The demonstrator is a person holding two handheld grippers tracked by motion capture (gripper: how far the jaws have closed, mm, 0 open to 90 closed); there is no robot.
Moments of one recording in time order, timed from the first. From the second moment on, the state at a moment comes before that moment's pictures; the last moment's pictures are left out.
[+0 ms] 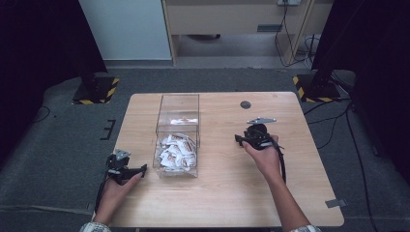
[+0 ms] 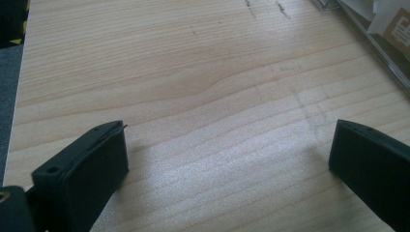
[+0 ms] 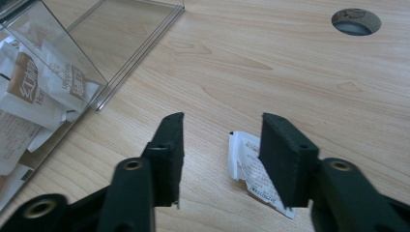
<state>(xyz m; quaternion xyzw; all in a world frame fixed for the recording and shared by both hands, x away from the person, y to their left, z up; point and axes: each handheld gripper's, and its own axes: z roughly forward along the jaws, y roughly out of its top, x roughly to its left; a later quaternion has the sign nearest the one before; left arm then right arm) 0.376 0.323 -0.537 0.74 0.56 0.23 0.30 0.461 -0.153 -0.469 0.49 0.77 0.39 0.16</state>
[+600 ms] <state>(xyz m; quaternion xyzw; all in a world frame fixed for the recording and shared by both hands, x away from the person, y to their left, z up) 0.376 0.322 -0.537 0.74 0.56 0.23 0.30 0.433 -0.166 -0.472 0.49 0.75 0.39 0.19</state>
